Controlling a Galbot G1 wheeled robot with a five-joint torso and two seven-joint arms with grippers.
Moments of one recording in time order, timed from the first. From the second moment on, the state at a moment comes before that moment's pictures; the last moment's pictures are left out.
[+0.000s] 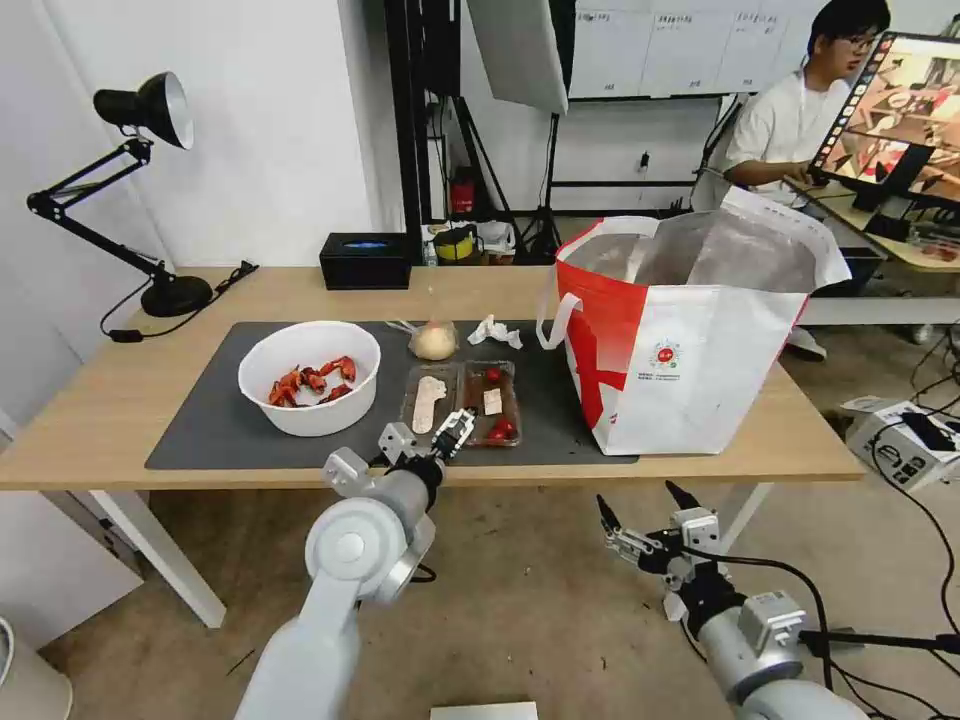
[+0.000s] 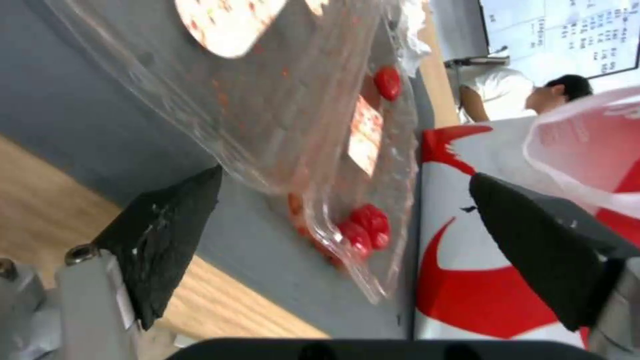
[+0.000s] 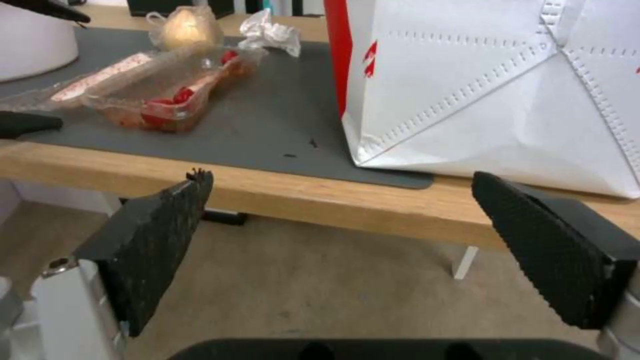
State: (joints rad) left arm 1.09 -1.43 -0.24 -2.03 -1.44 0.29 -0.78; right arm -1.73 1.23 0.52 2.27 0.24 -0.19 0.01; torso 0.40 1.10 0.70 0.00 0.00
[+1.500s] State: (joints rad) left arm 1.04 -1.43 -0.27 -2.06 -1.47 0.21 -0.67; right arm -1.74 1.21 0.52 2.26 0.24 -0.18 0.01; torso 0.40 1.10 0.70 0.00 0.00
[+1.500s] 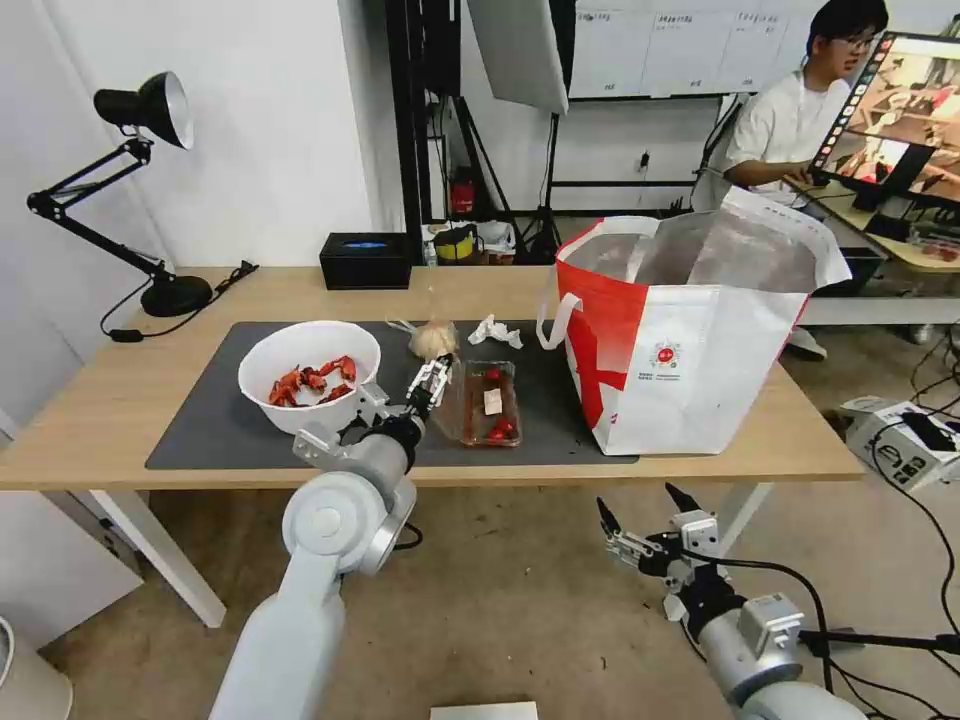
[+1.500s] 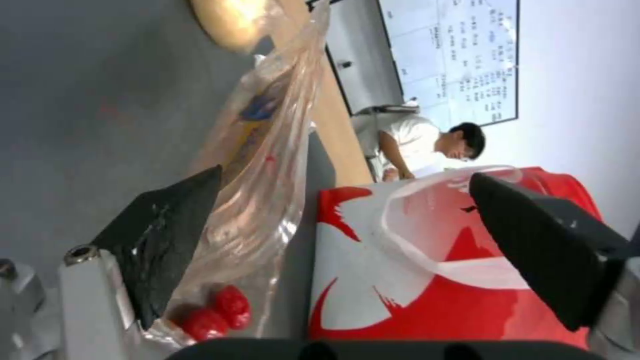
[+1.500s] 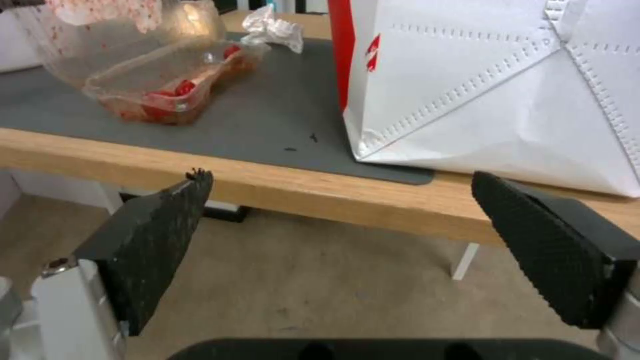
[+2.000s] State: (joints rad) left arm 0.95 -1.46 -0.14 -1.99 -1.43 0.21 -0.67; right arm -1.77 1.22 0.55 2.28 0.24 -0.16 0.01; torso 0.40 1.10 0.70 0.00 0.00
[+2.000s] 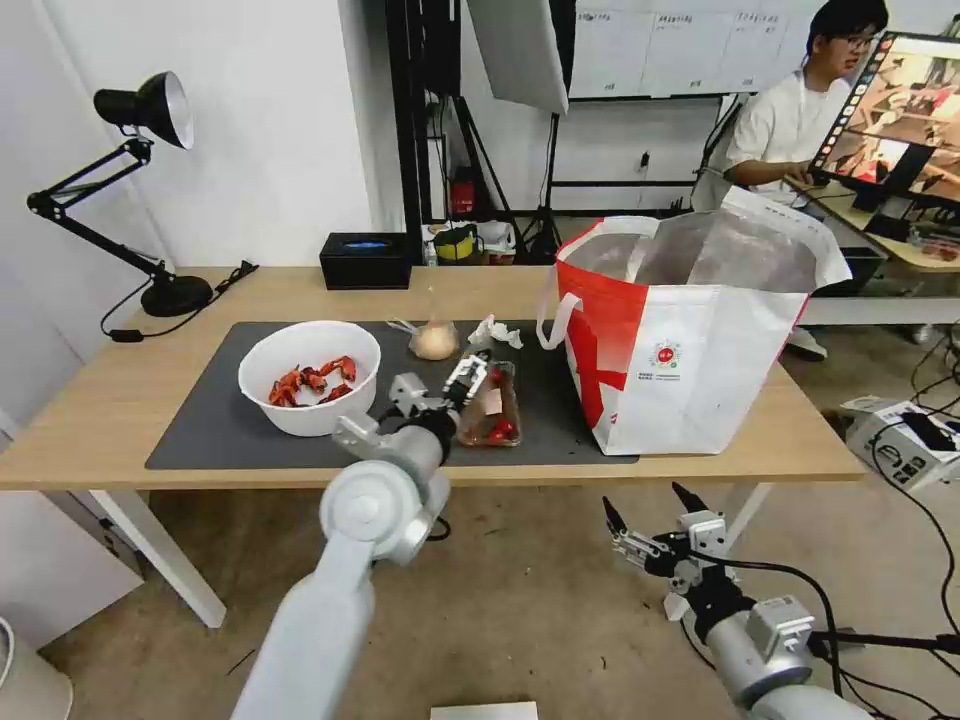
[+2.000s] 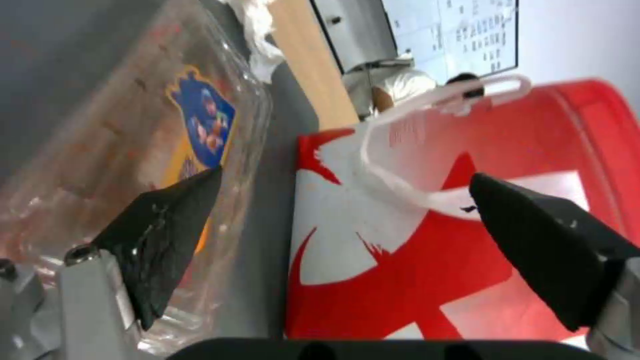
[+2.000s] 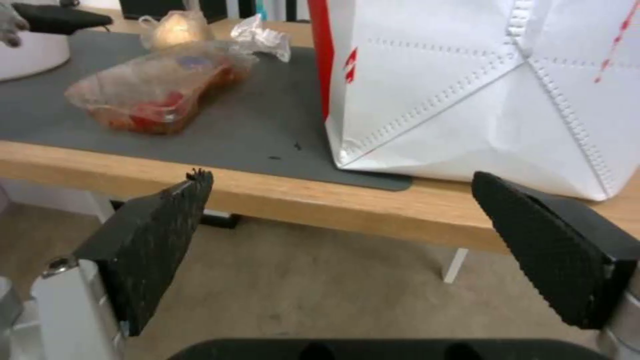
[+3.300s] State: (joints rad) left arm 0.82 -1.03 0.08 -1.76 -0.56 0.16 0.10; right arm -1.53 1.11 0.51 2.28 1.06 -0.26 0.14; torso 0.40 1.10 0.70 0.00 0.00
